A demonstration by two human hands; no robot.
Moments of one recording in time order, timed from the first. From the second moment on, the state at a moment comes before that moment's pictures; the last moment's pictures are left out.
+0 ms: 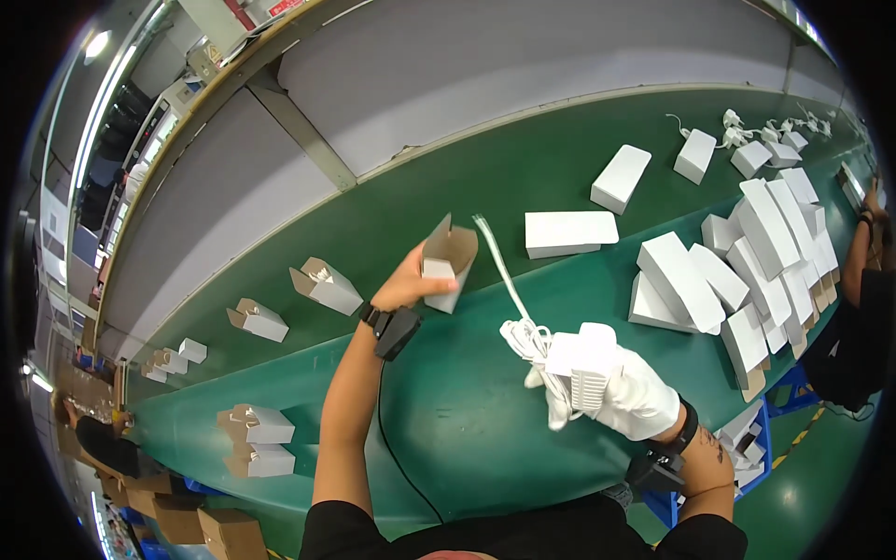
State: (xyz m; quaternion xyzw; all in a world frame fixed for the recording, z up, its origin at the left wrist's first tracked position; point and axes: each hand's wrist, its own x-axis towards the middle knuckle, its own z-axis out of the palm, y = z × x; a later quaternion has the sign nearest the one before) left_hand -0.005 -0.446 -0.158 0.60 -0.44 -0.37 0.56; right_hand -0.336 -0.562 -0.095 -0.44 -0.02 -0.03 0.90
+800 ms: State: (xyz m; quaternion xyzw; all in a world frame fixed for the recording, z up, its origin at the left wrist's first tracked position) left_hand -0.125 -0.459 -0.190 0.53 -0.61 -0.27 0.52; right_hand -0.275 -0.578 -0.100 -0.99 -0.09 0.01 0.11
